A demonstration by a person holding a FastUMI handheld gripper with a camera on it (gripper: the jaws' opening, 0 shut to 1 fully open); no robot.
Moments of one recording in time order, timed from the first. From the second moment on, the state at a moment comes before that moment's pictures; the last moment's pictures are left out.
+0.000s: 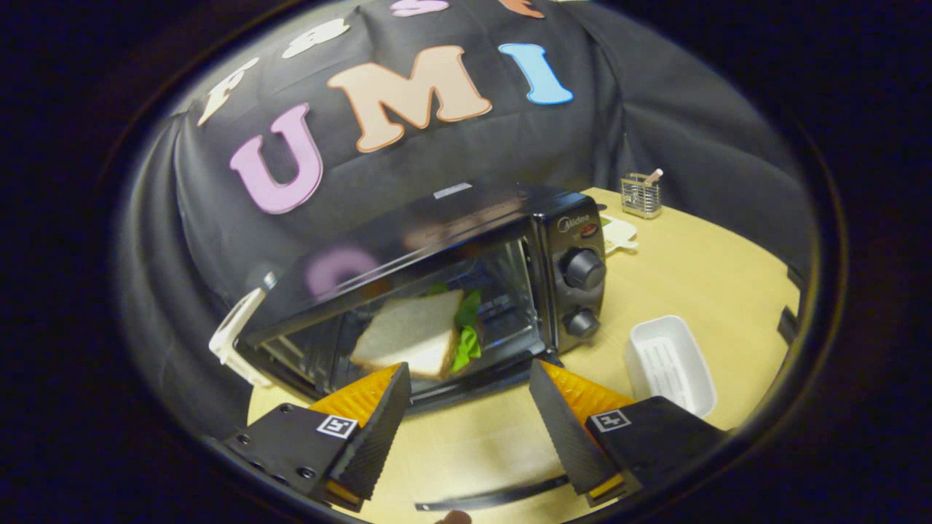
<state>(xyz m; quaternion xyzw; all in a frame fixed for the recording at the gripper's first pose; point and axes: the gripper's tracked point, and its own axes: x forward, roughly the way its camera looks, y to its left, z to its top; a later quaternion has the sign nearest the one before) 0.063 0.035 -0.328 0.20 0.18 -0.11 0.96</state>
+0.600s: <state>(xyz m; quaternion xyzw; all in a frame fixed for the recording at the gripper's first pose) -0.058 0.104 -0.389 0.06 0.33 -0.06 0.94</state>
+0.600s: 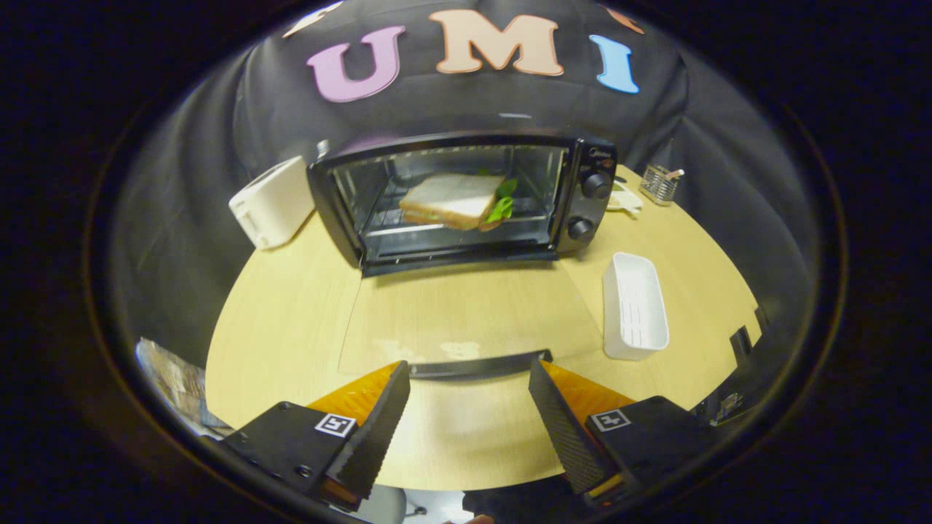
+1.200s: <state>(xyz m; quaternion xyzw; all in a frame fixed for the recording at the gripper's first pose) -0.032 0.127 -0.442 0.02 0.38 -0.06 0.92</state>
